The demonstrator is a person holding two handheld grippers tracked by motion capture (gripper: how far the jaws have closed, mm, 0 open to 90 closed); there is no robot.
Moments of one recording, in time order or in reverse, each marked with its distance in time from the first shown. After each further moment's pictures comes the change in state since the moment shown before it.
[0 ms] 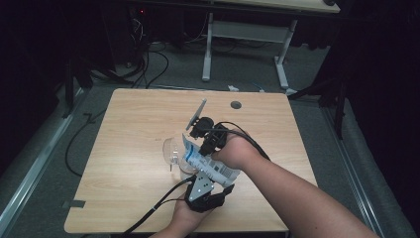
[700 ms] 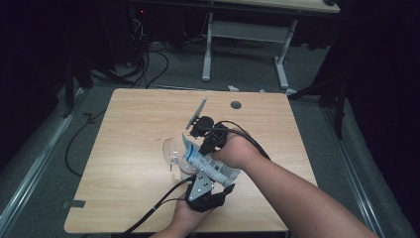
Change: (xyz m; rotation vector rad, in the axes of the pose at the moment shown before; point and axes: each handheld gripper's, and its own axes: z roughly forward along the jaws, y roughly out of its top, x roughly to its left) left arm -0.001 0.002 0.000 -0.008 -0.003 -0.004; right arm -0.001 0.001 -0.002 -0.003 0.000 -0.003
